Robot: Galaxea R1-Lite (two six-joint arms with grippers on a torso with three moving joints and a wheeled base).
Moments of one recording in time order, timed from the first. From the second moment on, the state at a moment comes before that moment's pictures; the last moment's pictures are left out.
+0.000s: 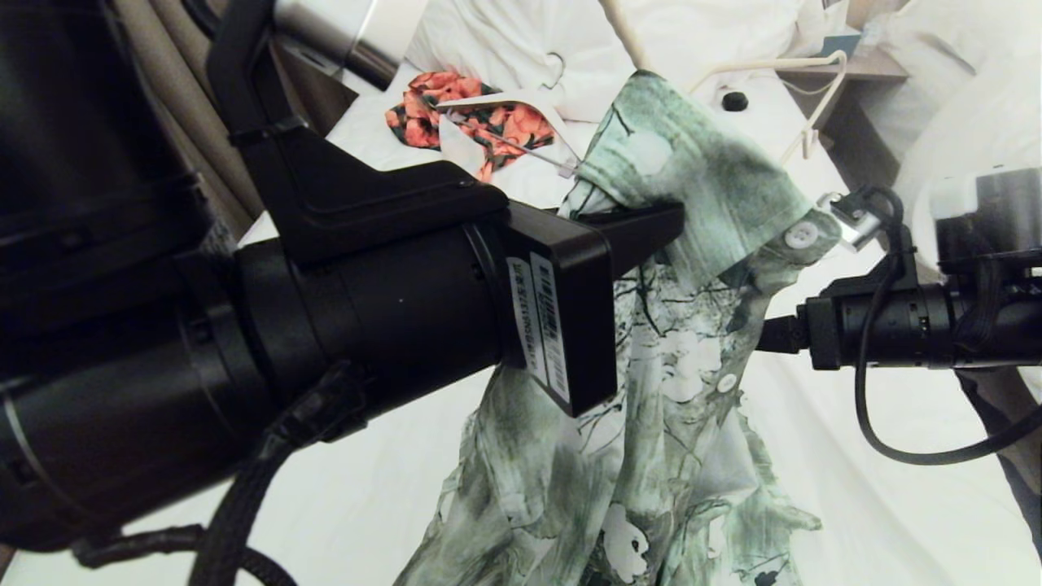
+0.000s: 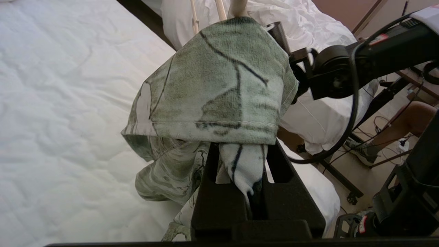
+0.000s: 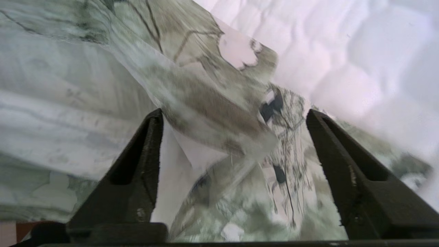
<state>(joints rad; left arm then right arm) -1.11 1.44 -1.04 -0.49 0.07 0.00 0.27 1.60 -1.08 -0.07 0.70 0.17</state>
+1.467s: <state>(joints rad) -1.09 1.45 -0.94 -0.50 0.06 -0.04 0.24 1.62 -1.08 -0.08 0.67 0.39</state>
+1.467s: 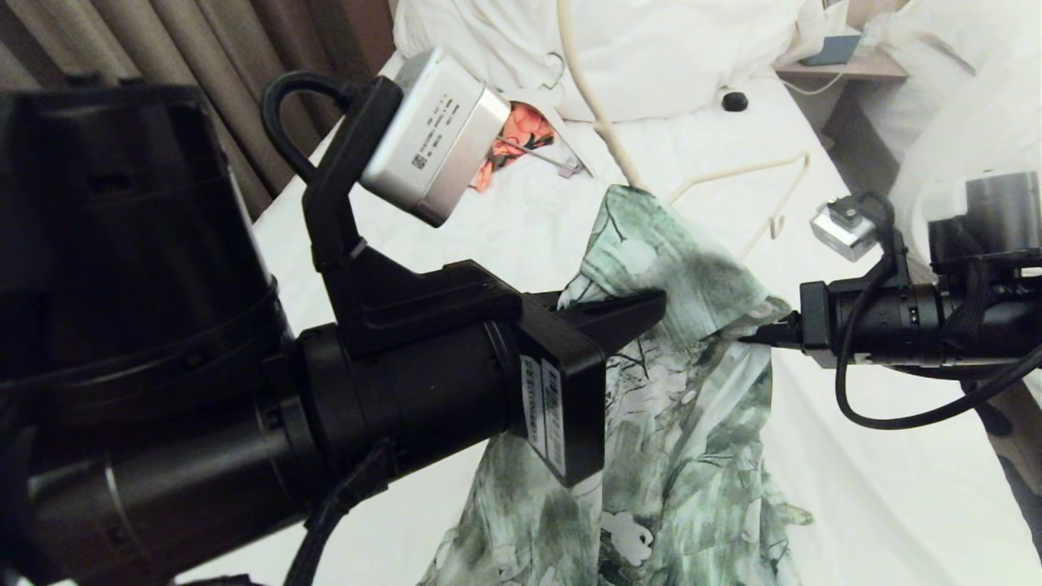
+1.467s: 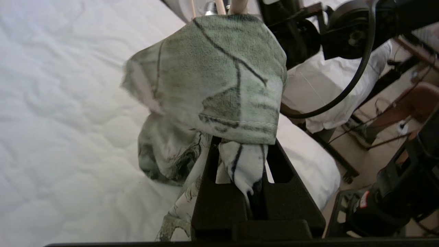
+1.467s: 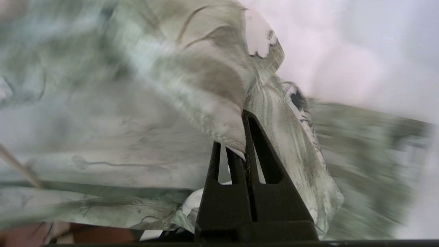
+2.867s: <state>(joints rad) -1.15 1.33 -0.70 -0.43 0.11 -0.13 0.14 1.68 -1.14 -0.08 0.61 0.37</state>
